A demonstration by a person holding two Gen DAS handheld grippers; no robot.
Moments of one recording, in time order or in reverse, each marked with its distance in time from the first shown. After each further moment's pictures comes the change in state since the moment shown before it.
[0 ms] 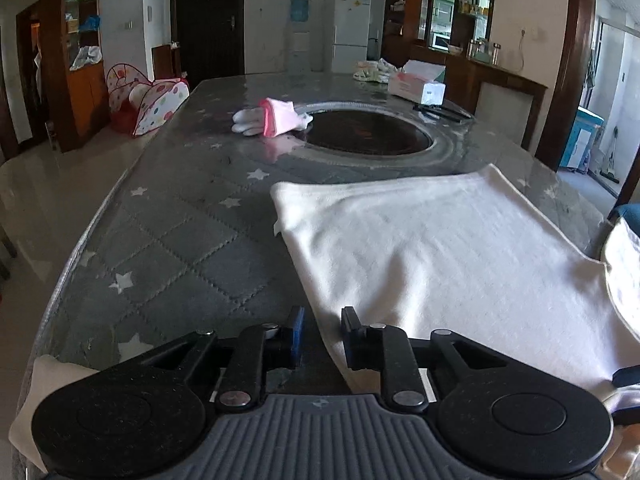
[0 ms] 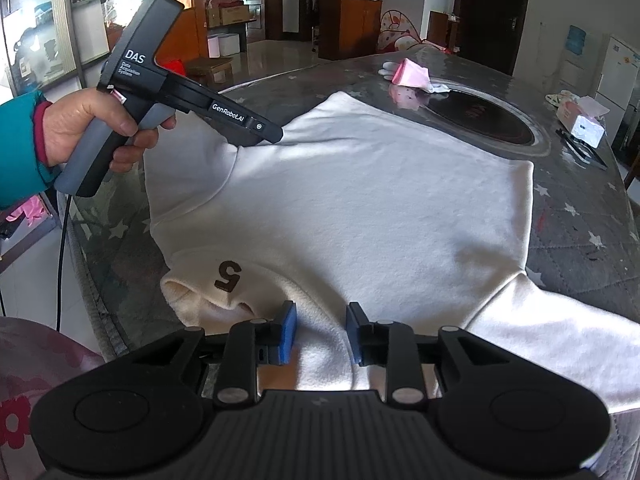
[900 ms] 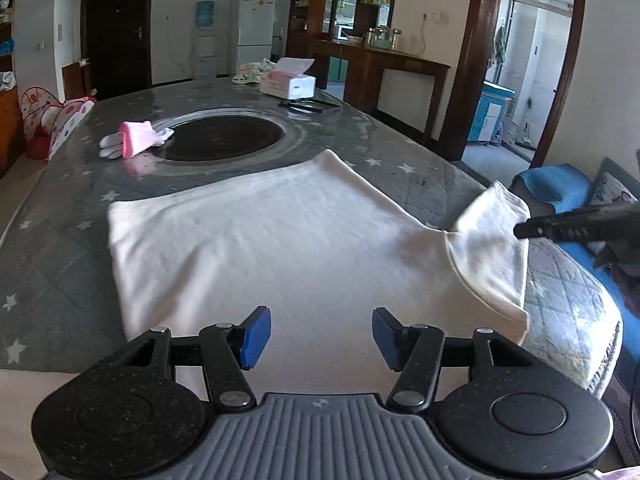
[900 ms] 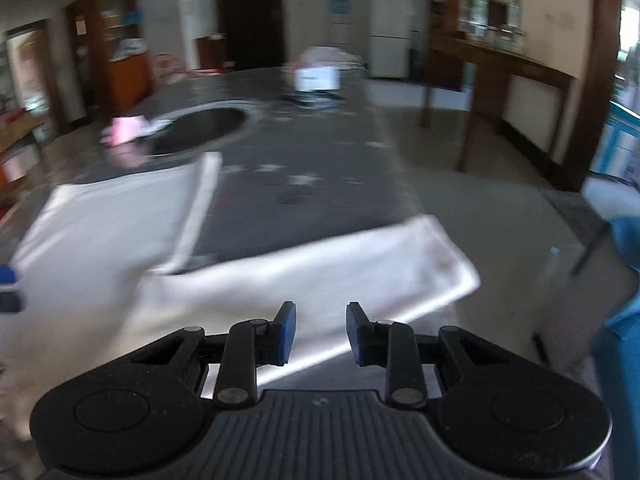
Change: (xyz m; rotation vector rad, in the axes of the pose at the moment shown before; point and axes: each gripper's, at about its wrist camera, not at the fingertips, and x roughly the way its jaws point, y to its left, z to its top) left arm -0.027 -0.100 -0.010 0.135 0.022 -0.249; right arm -0.044 -0.175 -0.060 0.564 -0.084 -0.466
